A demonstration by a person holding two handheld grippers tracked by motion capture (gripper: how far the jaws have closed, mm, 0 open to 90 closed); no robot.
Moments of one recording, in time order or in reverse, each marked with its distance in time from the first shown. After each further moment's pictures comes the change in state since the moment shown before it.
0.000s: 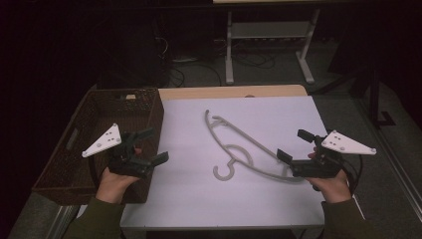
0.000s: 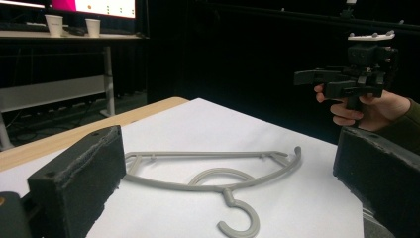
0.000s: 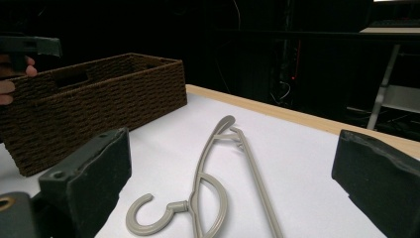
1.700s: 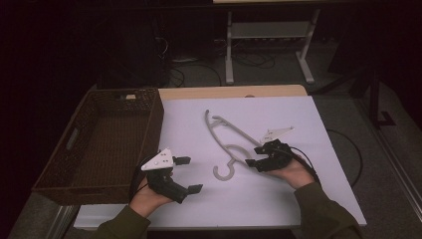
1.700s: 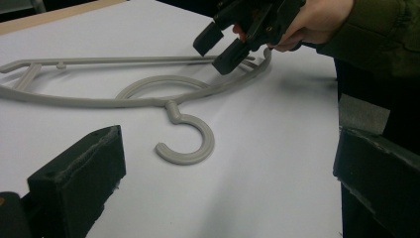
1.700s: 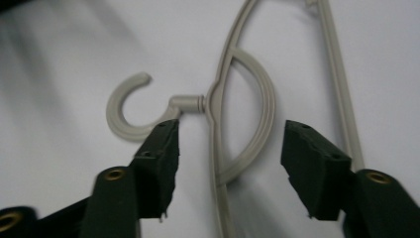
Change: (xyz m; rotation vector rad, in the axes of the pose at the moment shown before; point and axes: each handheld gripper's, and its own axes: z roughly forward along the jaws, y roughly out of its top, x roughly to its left) left arm -0.033 -0.068 0.067 0.334 -0.136 0.013; right arm 0.003 -0.040 0.115 0.627 0.130 -0.086
